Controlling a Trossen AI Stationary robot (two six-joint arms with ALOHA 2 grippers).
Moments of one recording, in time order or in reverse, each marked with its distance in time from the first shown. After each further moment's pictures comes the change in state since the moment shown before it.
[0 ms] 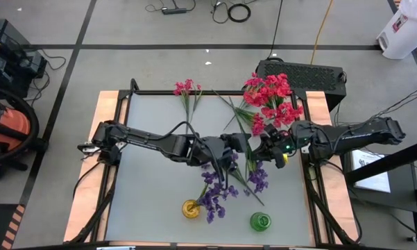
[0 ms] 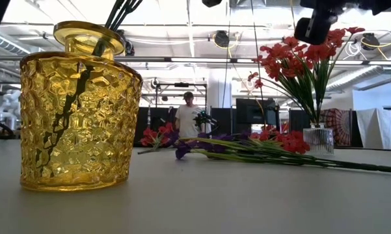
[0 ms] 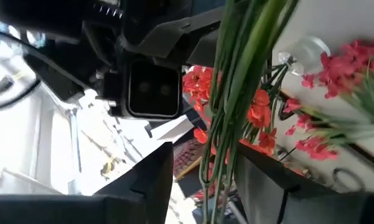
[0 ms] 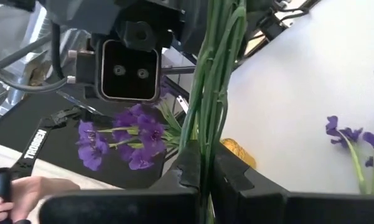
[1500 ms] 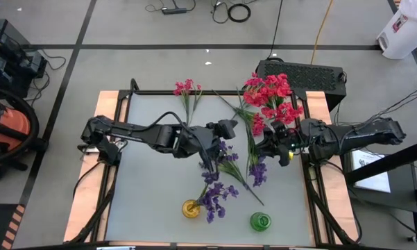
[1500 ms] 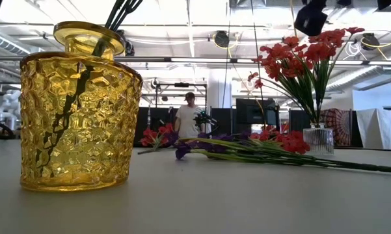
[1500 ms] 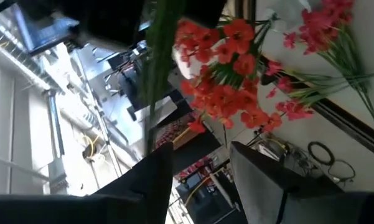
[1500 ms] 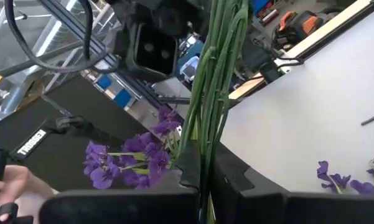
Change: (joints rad) left arm 0.026 -0.123 0.000 -0.199 -0.081 -0.056; right arm 0.011 -0.061 0.001 0.043 0.101 -0.092
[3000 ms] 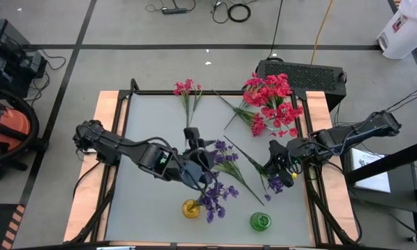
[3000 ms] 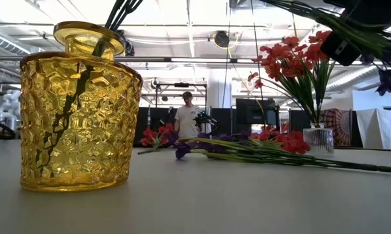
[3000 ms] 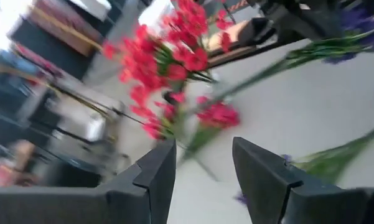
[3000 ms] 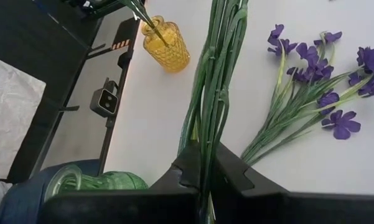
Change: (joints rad) left arm -0.197 -0.054 -0.035 -0.337 -0.140 -1.611; right arm 0.196 0.000 0.000 -0.542 0.041 -0.275
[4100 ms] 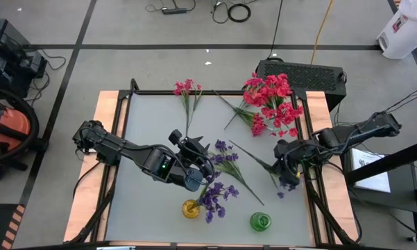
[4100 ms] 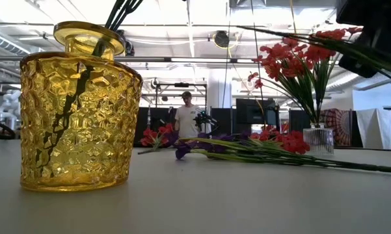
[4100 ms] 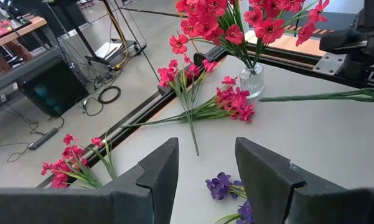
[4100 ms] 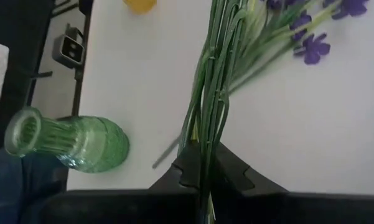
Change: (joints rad) left arm -0.011 -0.001 -0.101 -0.161 -0.166 -0.825; right arm 0.002 -0.055 0.000 -0.275 -0.010 0.026
